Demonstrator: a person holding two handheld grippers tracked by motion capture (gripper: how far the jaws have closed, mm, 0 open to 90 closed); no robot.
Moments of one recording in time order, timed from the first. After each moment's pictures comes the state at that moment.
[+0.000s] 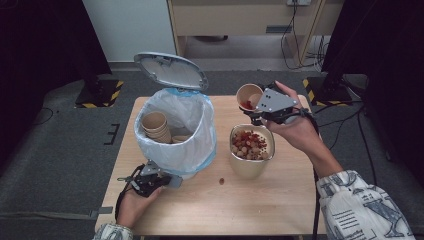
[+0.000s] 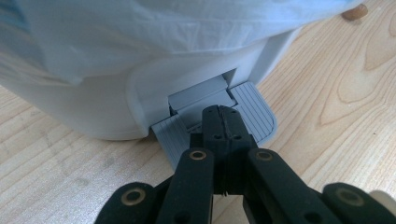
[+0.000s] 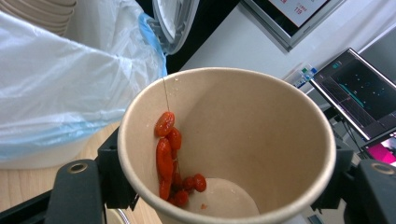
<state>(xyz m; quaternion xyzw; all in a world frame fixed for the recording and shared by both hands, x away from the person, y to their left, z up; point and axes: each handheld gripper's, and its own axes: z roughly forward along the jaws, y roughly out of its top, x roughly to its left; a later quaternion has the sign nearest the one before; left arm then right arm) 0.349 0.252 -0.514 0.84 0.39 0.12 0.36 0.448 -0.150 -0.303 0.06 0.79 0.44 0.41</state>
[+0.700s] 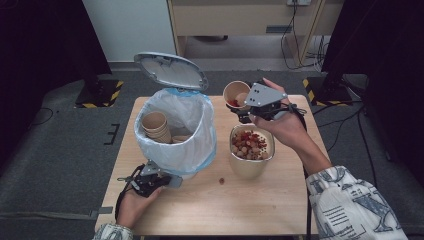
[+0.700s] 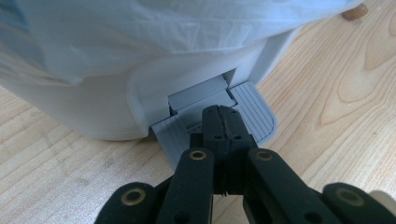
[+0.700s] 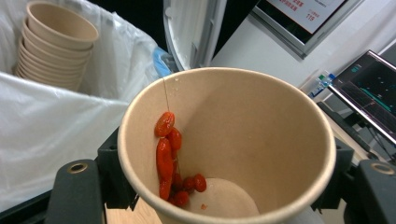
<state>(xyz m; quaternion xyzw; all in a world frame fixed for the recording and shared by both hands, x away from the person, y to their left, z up) 0.349 0.251 -0.514 0.84 0.39 0.12 0.36 0.449 -0.120 -0.292 0.06 0.79 0.47 0.38</state>
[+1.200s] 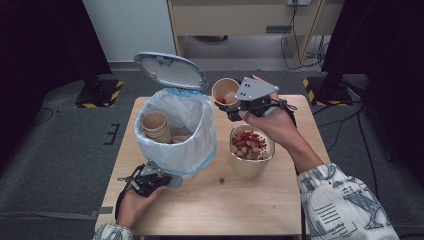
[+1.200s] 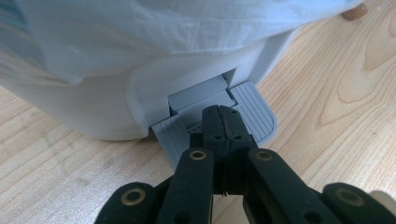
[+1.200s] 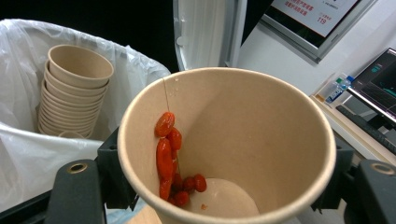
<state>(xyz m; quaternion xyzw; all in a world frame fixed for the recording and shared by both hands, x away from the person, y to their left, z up) 0.349 0.251 -0.514 0.84 0.39 0.12 0.36 0.448 -0.095 -0.279 0.08 0.79 0.51 0.34</state>
